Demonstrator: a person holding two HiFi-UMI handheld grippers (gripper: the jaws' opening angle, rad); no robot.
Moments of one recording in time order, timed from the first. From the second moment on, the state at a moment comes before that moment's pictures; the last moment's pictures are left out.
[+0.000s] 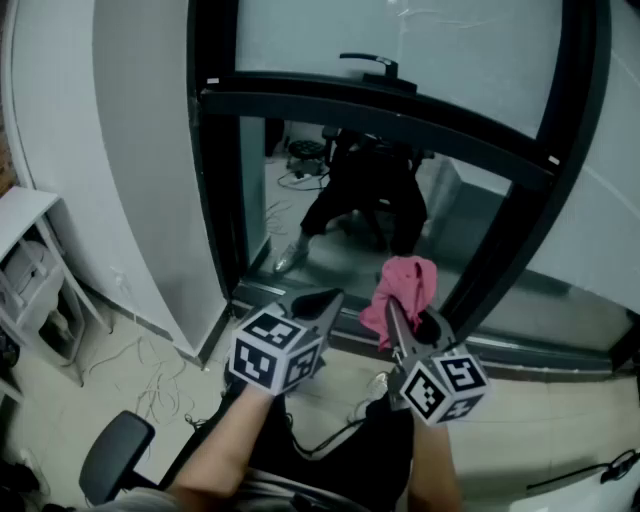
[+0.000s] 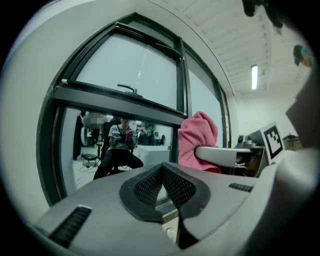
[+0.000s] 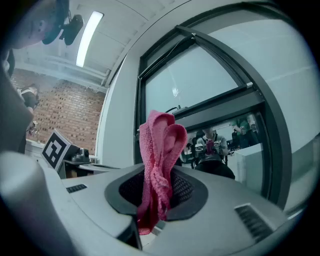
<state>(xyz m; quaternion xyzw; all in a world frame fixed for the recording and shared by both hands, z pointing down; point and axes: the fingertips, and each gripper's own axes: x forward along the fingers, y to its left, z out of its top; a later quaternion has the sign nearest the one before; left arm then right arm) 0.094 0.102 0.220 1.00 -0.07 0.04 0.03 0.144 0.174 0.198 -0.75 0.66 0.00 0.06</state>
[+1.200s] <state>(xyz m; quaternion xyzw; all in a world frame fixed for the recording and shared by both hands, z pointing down) 0.147 -0.092 0.176 0.99 -0.12 0.02 0.00 0.197 -0.028 0.146 -0.73 0.68 0.06 -0.03</state>
